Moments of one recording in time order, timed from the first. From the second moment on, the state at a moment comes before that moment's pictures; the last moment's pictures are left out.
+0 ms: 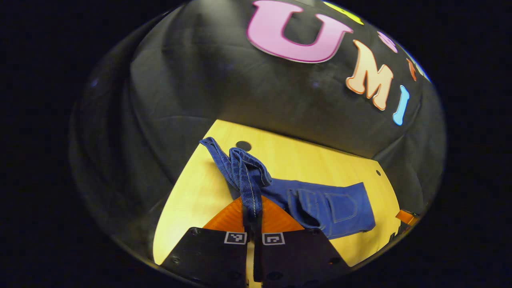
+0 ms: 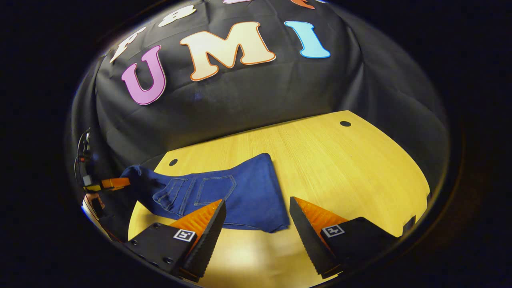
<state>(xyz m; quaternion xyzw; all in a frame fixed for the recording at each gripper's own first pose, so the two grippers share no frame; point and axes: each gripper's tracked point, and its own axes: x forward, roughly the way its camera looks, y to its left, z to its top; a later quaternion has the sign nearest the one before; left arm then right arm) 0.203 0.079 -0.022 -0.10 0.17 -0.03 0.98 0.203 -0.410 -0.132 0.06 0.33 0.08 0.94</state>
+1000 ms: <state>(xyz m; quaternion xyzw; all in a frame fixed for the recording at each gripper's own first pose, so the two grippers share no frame) 0.186 -0.253 -0.155 0.24 0.26 -0.20 0.92 0.208 -0.543 -0.128 0.05 0.34 0.11 0.93</state>
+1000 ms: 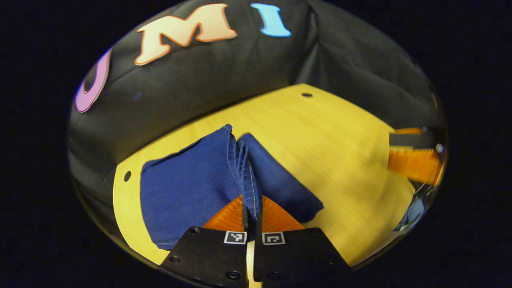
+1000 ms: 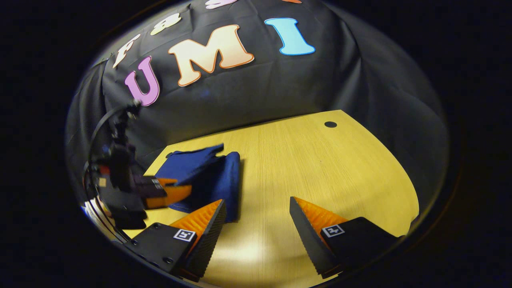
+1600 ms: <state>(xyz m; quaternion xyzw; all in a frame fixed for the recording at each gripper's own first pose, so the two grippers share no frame) 0.184 -0.230 -0.164 0.29 0.24 -0.16 0.91 0.195 -0.532 -0.105 0.06 0.30 0.10 0.95</state>
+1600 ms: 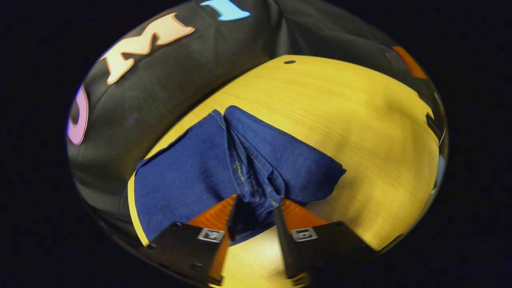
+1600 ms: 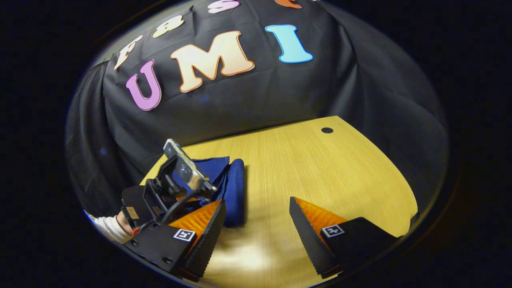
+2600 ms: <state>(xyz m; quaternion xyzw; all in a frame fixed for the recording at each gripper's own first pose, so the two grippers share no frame) 0.098 -0.111 -0.051 0.01 0.11 -0.01 0.99 0.151 -0.495 -0.074 0.09 0.26 0.15 0.95</state>
